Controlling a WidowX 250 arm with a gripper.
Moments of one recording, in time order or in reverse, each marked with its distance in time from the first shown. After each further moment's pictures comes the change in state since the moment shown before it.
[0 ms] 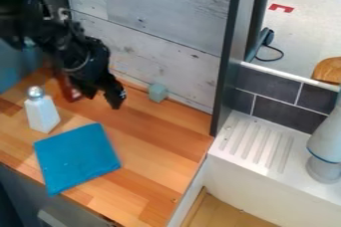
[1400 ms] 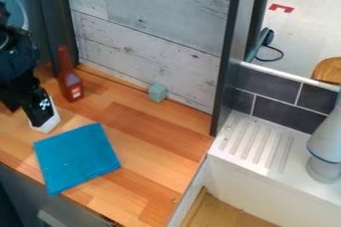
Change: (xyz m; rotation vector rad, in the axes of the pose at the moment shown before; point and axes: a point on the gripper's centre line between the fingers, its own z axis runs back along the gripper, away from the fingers) arm -0.083 0.025 0.097 -0.007 0.259 -0.092
